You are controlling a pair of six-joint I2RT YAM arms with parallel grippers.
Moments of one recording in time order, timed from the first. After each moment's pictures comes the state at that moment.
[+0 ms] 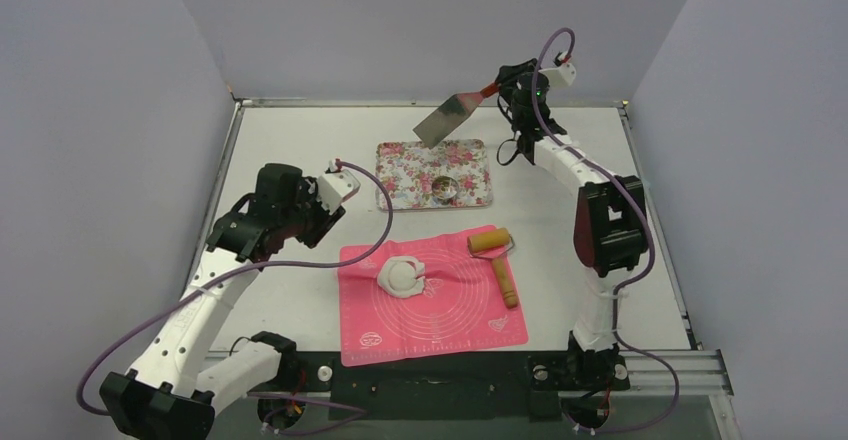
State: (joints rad) left arm -0.35 0.99 1.03 -0.82 0.10 0.48; right arm 0.26 1.96 1.56 0.34 0.30 0.85
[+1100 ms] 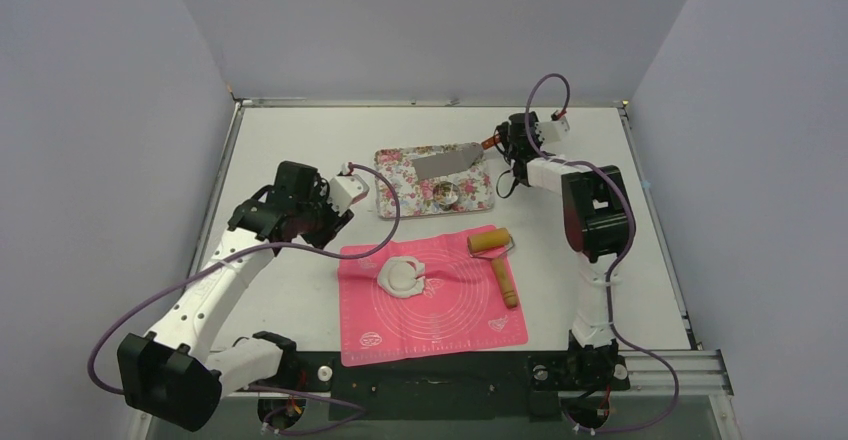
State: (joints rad) left arm -0.35 1.12 1.00 -0.81 0.11 0.49; right arm 0.24 2.14 1.39 0.30 0.41 1.15
